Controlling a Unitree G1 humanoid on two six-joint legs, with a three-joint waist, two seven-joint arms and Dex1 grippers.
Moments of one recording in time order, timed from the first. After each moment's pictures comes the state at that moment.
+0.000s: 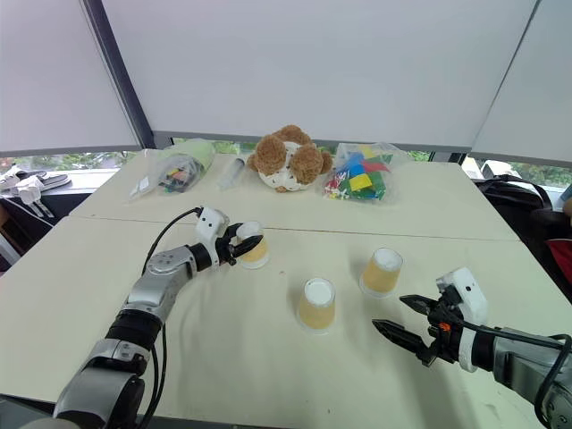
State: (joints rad) left arm -0.68 0.32 0.02 0.46 -0.23 0.11 -0.75; right arm 0.18 -0.83 -0.45 -0.54 0.77 0.83 0.71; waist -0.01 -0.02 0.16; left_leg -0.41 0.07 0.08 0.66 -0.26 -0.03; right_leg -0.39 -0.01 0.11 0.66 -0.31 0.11
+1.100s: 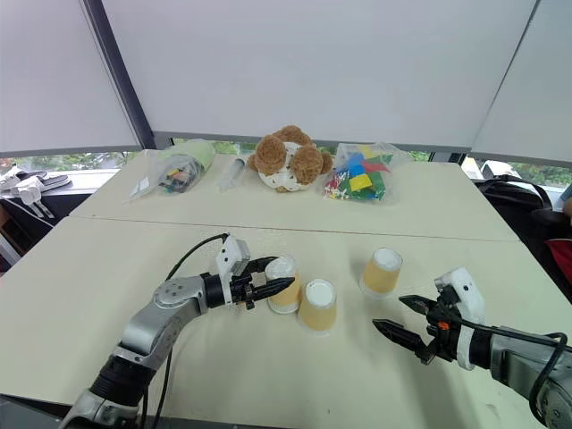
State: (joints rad) left arm -0.44 0.32 -0.18 0.00 -0.32 0.29 -0.85; right arm 0.16 -0.83 -0.42 -0.50 0.75 0.81 0.72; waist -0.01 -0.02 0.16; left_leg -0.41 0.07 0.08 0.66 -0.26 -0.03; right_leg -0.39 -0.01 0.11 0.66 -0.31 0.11
